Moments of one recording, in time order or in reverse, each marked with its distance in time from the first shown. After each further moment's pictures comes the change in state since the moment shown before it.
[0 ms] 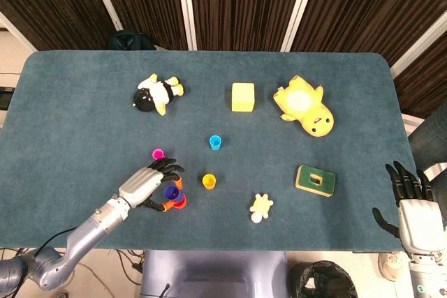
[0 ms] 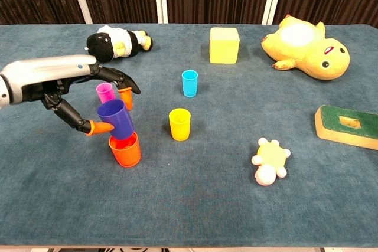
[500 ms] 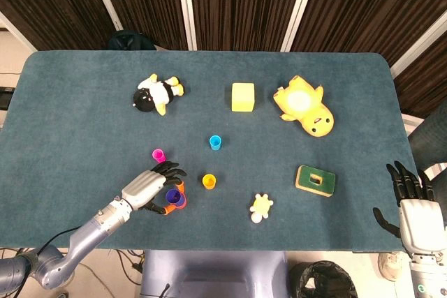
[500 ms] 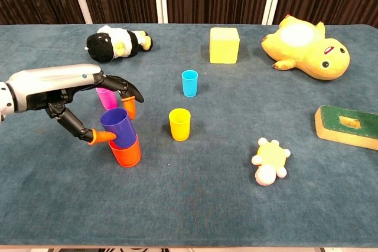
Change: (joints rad) left arm -0.011 -0.015 0.027 0.035 0.033 0.001 -0.013; right arm -0.001 0.002 0.000 0.001 0.001 0.000 0.004
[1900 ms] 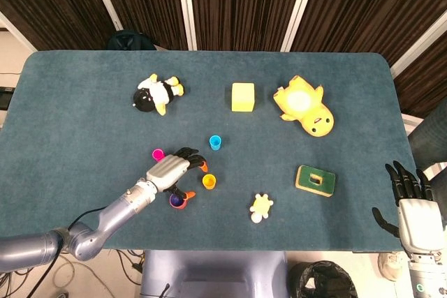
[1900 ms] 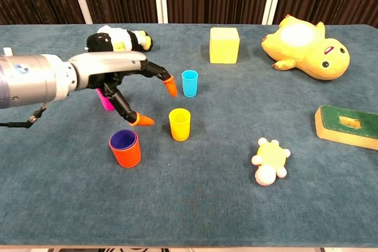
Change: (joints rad) left arm -0.184 -0.112 -0.115 0.087 -0.270 -0.154 0.184; right arm 0.002 -0.004 0.001 0.003 0.002 -0.001 -0.003
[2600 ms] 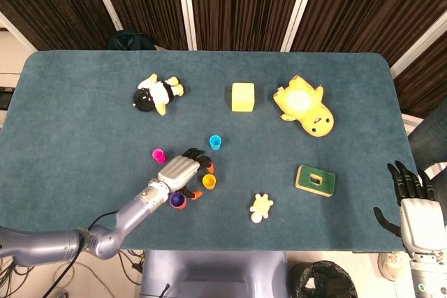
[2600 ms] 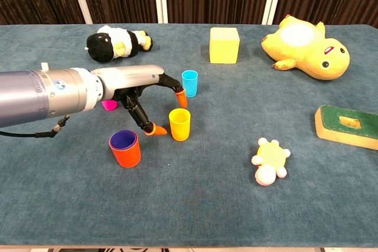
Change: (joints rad) left arm -0.075 -0.116 0.021 0.063 -0.178 0.052 0.204; right arm 0.001 0.002 0.002 0.006 0.008 -0.006 0.010
